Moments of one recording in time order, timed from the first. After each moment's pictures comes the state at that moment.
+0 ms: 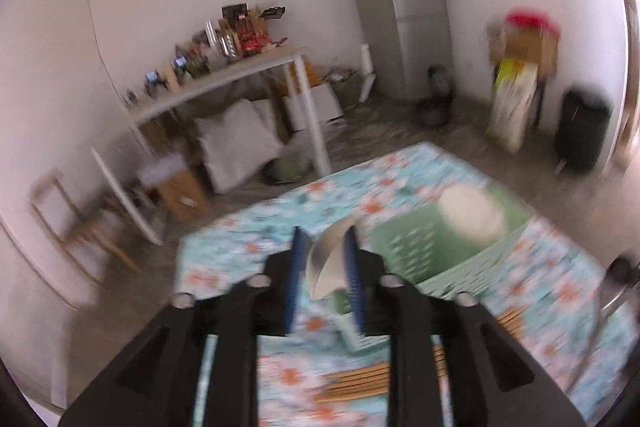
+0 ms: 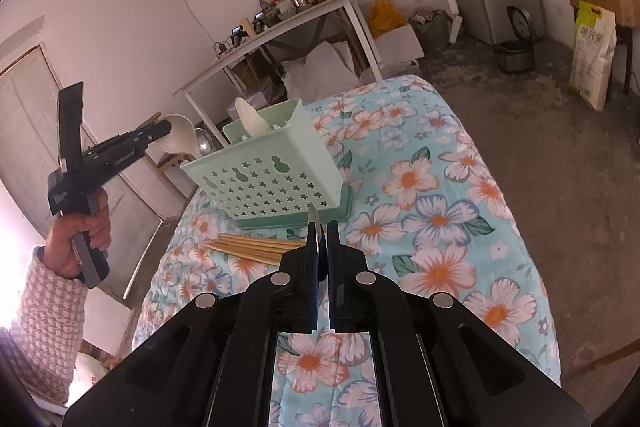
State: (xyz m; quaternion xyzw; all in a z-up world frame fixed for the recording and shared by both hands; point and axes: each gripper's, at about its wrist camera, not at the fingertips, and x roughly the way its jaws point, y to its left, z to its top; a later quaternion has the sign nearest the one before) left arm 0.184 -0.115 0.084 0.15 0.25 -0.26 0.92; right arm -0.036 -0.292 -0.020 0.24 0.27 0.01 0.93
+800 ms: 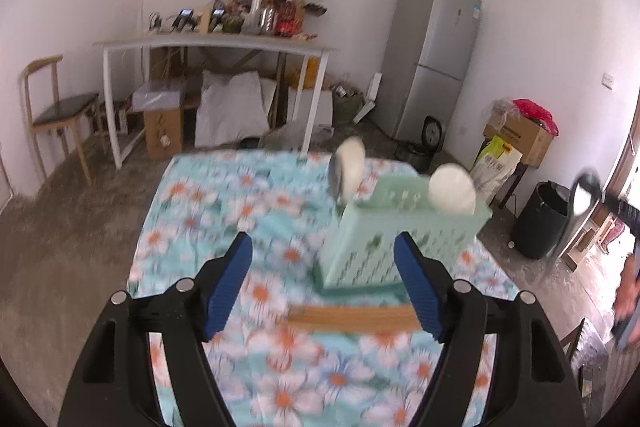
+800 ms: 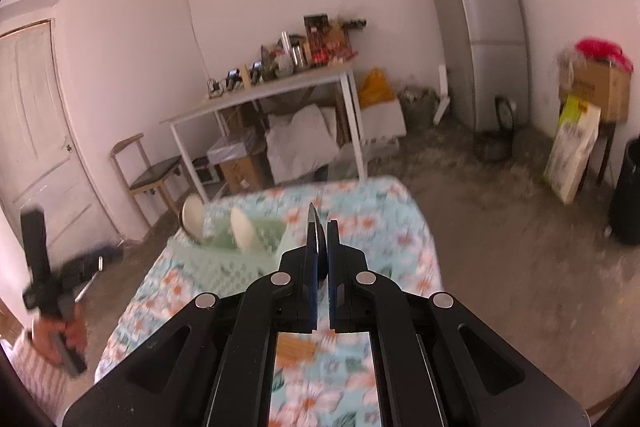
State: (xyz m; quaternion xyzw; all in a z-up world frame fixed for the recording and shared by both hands) left arm 0.134 -0.019 0.047 -0.03 0.29 -0.26 0.92; right arm -0.021 -0.311 0.076 0.13 0.16 -0.05 0.98
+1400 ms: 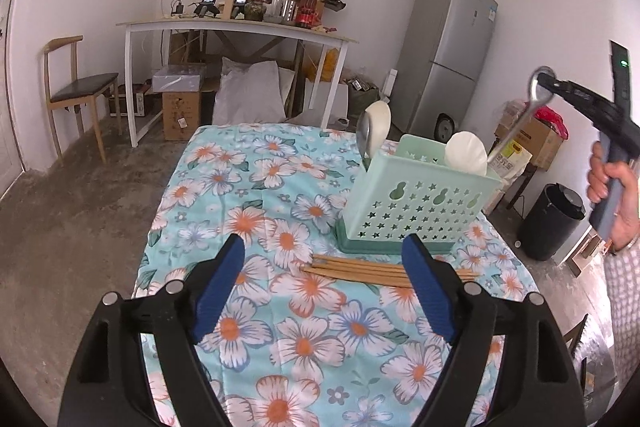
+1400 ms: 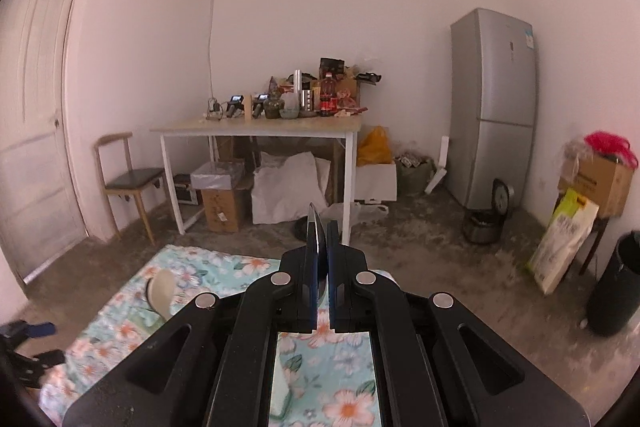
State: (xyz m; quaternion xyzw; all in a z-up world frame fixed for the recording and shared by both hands) left arm 0.100 0.014 0.021 -0.04 0.30 -0.24 0.92; right arm 0.076 -0.293 0.104 0.01 0.11 -0.08 0.99
